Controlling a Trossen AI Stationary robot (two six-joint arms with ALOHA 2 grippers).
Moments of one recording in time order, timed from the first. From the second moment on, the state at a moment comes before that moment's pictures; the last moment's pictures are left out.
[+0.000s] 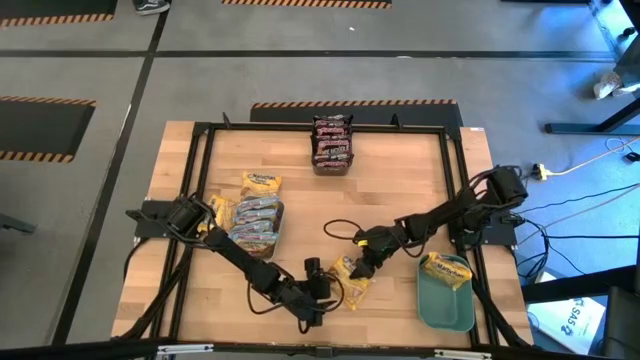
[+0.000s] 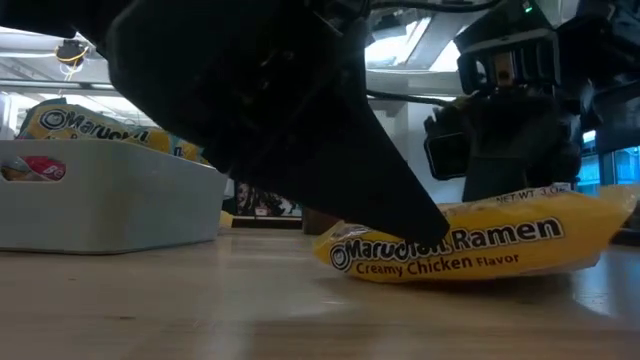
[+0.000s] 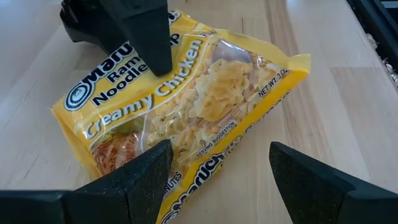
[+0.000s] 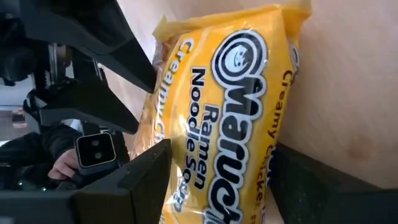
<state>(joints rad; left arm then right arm) -0.56 2.13 1.24 0.12 -0.52 -0.43 0.28 1.76 0.59 0.49 -0.33 1.16</state>
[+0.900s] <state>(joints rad) -0.61 2.06 1.24 0.08 -0.55 -0.35 0.29 1.74 0.68 0.48 -0.33 1.08</state>
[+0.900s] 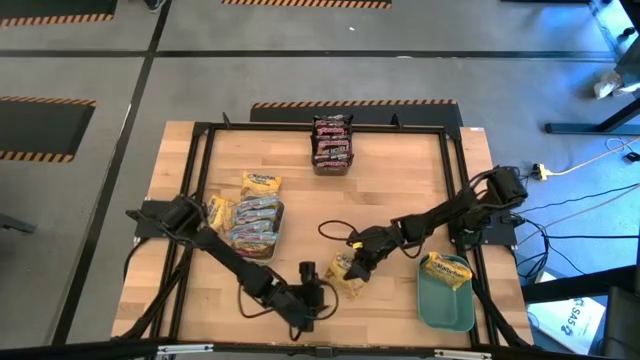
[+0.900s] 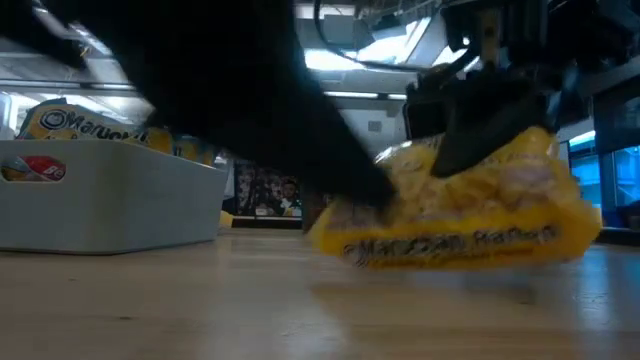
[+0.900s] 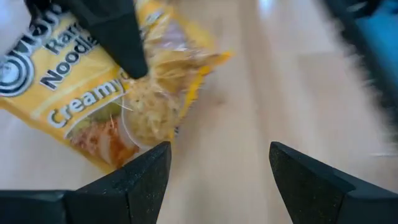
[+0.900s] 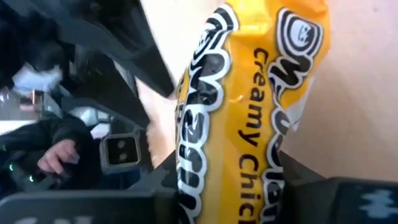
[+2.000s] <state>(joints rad) -0.66 1.98 1.24 0.06 -0.54 -0.23 0.99 1.35 1.11 -1.08 0.07 1.37</state>
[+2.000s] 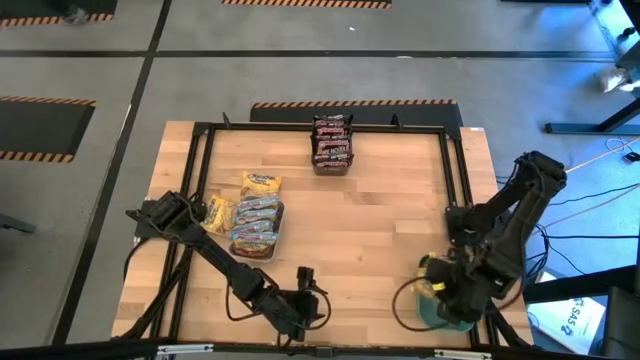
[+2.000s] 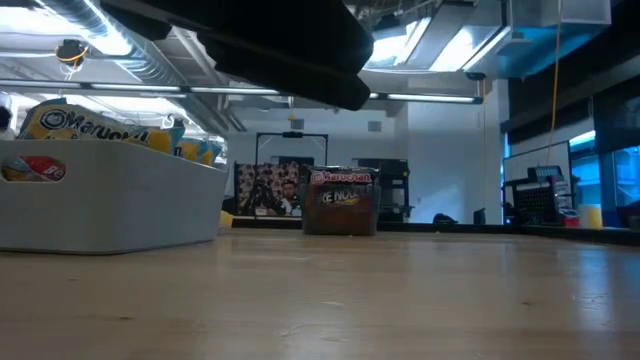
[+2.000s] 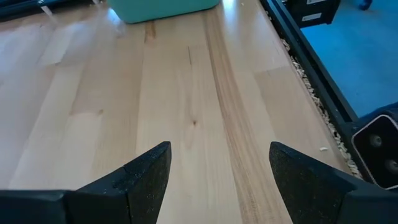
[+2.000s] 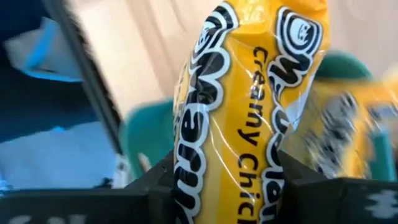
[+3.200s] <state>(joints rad) -0.62 1.98 1.24 0.06 -0.44 -0.24 1.11 1.38 0.82 -0.92 0.05 1.59</state>
